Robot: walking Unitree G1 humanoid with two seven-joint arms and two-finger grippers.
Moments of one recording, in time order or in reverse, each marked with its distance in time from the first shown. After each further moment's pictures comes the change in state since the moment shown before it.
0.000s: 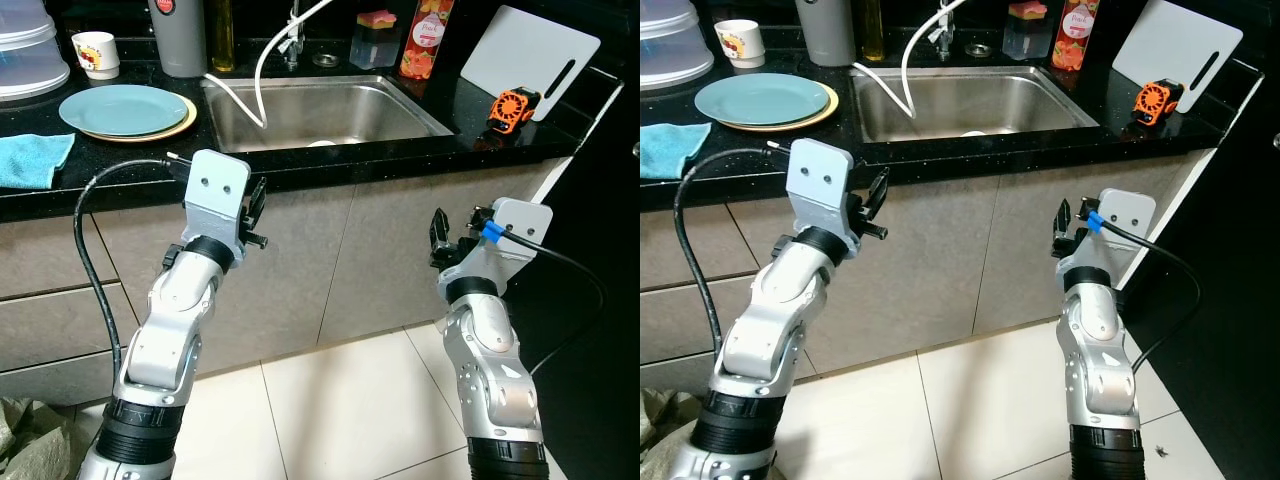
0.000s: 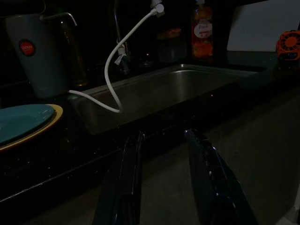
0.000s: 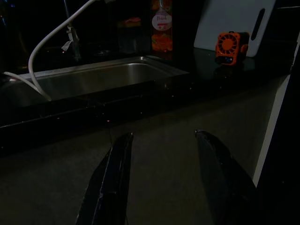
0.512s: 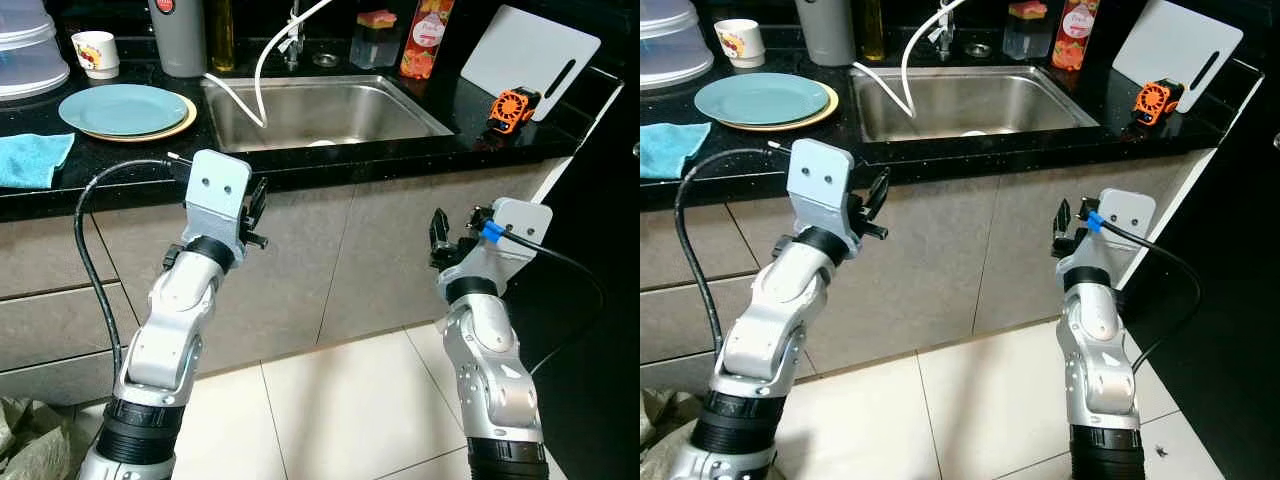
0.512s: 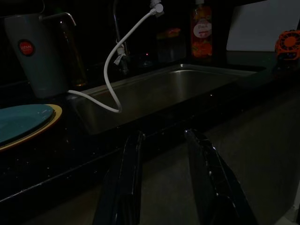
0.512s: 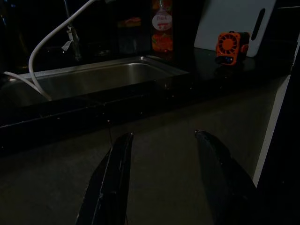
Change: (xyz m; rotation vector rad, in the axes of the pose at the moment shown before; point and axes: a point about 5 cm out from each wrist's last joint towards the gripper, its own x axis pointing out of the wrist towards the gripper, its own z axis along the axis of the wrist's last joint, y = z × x) left arm 0.000 -0.001 0.000 -0.001 0.000 -0.003; right arm 0.000 0.000 0.000 0.000 0.000 0.001
